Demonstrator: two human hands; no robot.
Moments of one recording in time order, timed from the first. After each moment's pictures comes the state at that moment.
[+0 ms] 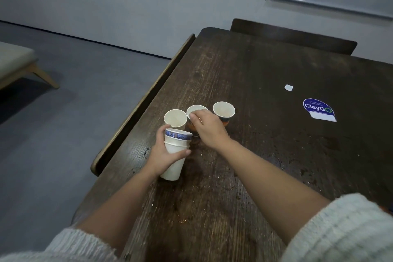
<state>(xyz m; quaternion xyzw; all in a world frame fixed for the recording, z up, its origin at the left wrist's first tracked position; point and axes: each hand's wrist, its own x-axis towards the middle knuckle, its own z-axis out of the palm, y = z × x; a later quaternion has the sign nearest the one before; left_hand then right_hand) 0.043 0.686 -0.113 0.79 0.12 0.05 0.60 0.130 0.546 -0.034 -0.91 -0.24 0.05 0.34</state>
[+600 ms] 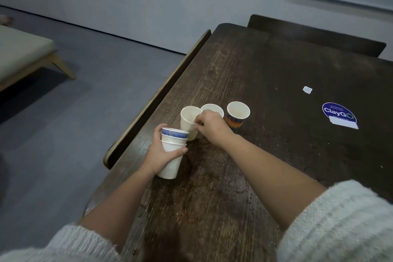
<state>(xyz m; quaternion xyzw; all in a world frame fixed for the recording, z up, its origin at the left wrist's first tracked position) 0.032 0.717 -0.119 0.79 0.19 0.06 0.58 0.152 0.574 -0.047 -0.93 -0.32 0.10 0.18</state>
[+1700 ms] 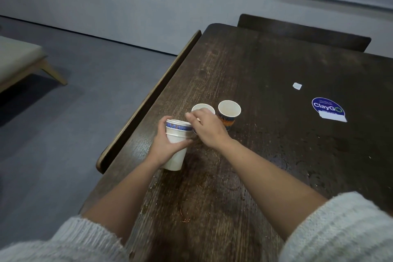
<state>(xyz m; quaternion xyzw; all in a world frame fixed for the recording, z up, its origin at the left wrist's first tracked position) 0.058 0.697 -0.107 0.79 0.15 0.07 0.59 0.129 0.555 -0.034 -0.90 -0.26 0.08 0.33</state>
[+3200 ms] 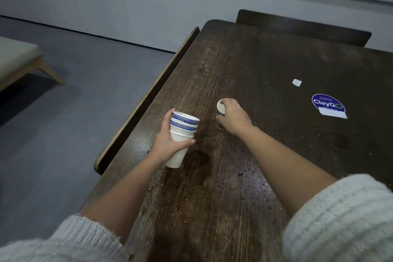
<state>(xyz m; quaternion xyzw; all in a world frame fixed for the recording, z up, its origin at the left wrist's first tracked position) 0.070 0.691 -0.101 0.81 0.11 0.07 0.58 0.183 0.509 -0.040 -0.96 -0.15 0.09 0.20</state>
